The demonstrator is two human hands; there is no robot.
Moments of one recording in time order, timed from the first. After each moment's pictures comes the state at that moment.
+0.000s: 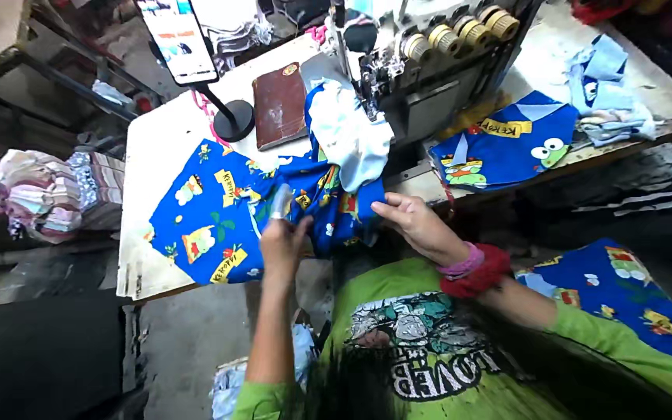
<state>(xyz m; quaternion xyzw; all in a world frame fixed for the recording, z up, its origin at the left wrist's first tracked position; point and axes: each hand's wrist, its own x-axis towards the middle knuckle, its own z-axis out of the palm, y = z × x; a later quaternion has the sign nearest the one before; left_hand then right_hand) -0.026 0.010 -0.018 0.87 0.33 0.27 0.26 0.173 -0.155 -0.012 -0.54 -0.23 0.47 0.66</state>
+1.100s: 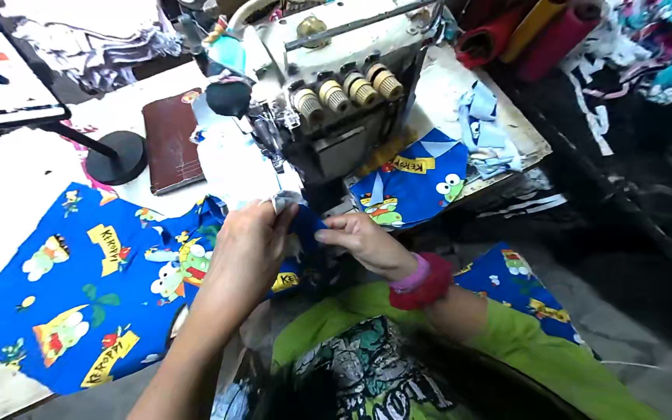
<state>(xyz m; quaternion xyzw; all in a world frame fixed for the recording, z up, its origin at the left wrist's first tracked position) 0.118 -0.020 0.076 0.94 0.18 0.12 0.26 0.238 -0.164 0.001 -0.54 -0.24 0.49 0.64</state>
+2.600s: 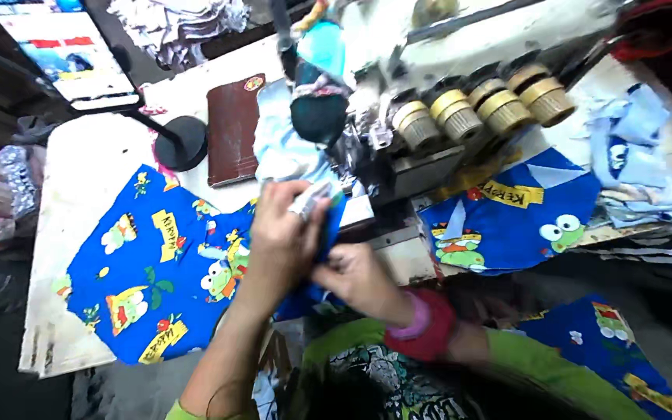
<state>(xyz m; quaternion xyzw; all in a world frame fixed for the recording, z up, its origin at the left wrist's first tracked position) 0.127 0.036 0.026 0.93 0.14 0.29 0.15 0.194 -0.094 -0.014 -0.53 -0.32 0.43 0.65</state>
